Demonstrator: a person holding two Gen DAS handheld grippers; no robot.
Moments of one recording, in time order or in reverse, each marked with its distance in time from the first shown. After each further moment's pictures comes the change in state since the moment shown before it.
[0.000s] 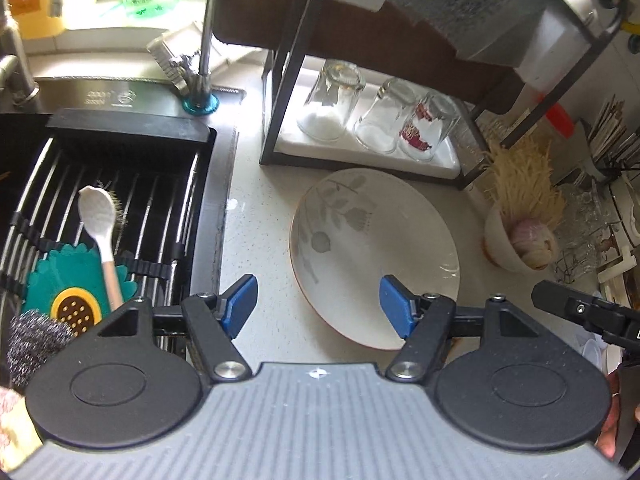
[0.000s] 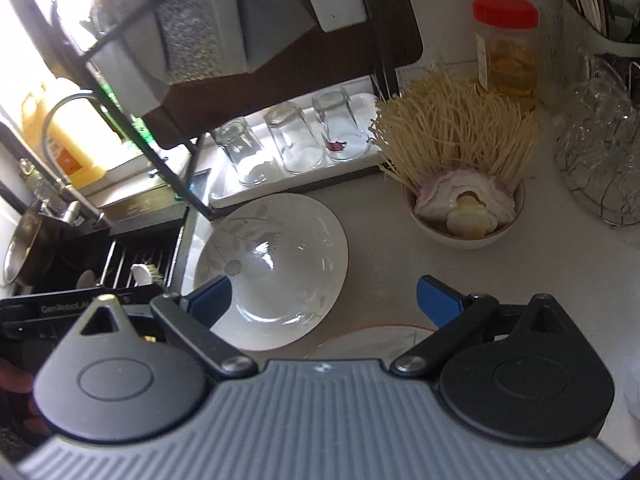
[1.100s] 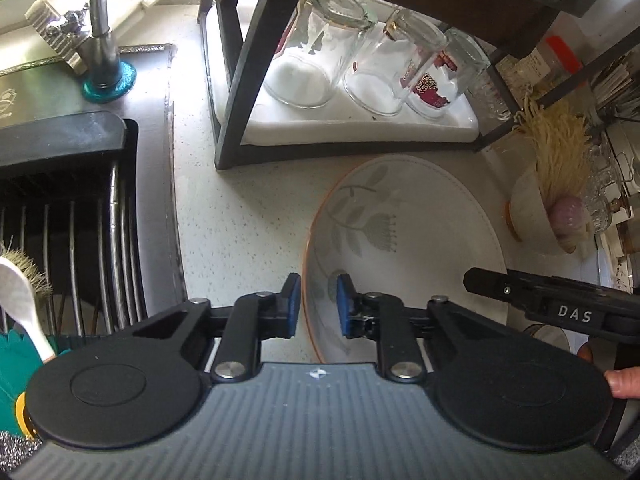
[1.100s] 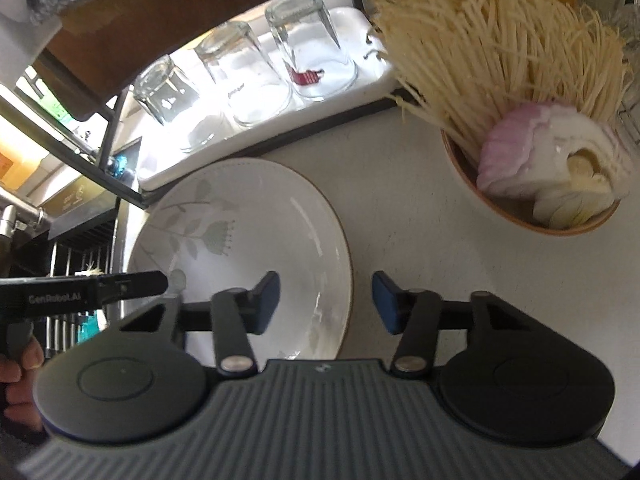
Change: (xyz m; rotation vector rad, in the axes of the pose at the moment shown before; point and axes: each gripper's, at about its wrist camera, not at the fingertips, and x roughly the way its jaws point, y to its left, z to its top) left arm 0.123 0.028 0.062 0.132 0.228 -0.164; right arm 0.123 0.001 0.011 0.092 0.183 -0.076
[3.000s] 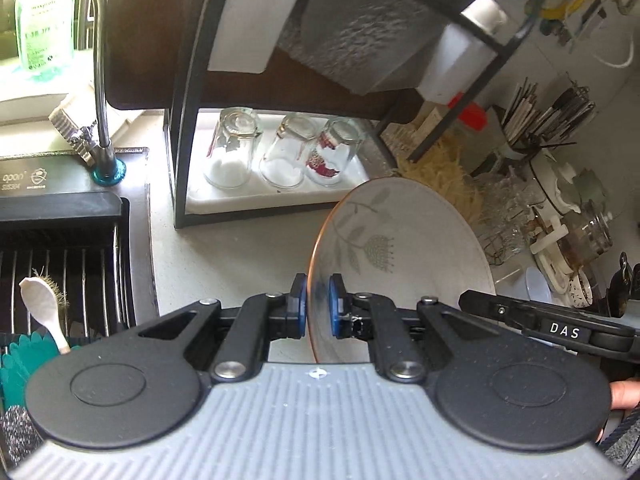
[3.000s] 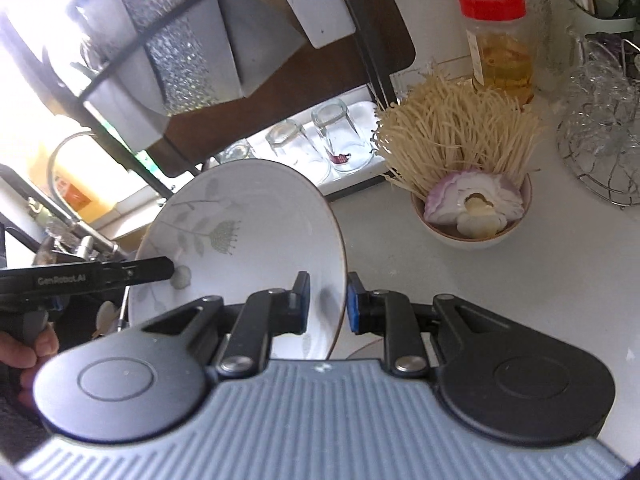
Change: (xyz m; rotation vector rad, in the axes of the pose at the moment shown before) left arm -0.130 -0.079 -0.043 0.066 -0.241 -0.041; right arm -0.136 -0.024 -0.035 -0.025 -0.217 0.163
